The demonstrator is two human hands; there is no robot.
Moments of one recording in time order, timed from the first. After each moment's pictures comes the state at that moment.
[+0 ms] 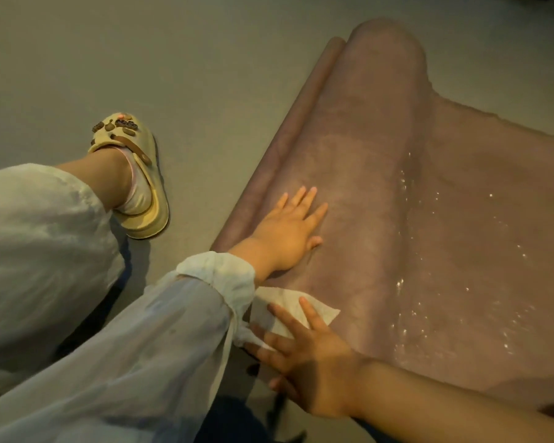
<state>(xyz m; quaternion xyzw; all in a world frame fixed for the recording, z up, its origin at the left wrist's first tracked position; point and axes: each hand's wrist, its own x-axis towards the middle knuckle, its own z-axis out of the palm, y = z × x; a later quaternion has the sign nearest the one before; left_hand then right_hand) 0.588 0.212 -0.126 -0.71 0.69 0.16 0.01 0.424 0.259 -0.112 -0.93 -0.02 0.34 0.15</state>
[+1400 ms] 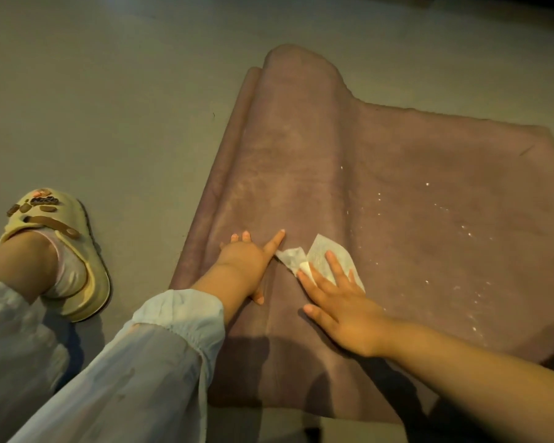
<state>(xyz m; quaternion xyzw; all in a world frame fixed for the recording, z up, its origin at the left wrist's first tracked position) 0.572 0.169 -0.091 -0.69 0.62 0.27 0.25 0.373 0.157 -0.128 -0.90 0.33 0.18 0.23</state>
